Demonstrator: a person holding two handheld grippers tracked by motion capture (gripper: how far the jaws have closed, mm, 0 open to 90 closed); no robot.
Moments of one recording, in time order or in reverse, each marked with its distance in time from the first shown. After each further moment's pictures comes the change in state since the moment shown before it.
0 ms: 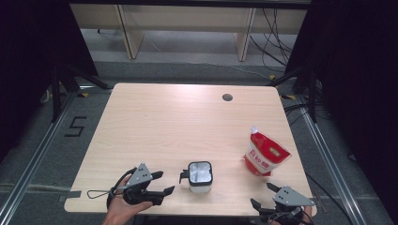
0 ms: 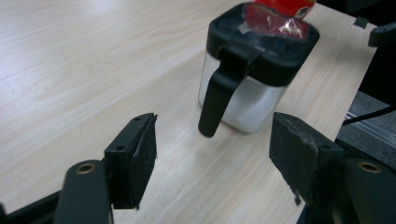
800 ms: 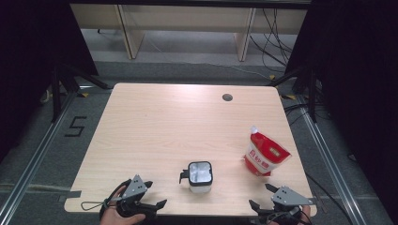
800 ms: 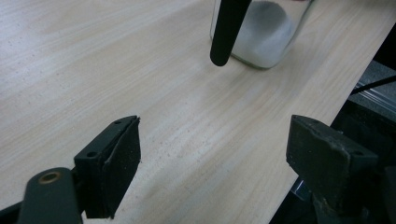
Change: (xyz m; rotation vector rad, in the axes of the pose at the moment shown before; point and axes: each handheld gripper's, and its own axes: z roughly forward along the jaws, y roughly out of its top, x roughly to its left) left arm -0.003 -0.034 -0.007 0.081 0.048 -0.010; right arm 0.002 0.000 0.003 0.033 0.025 0.008
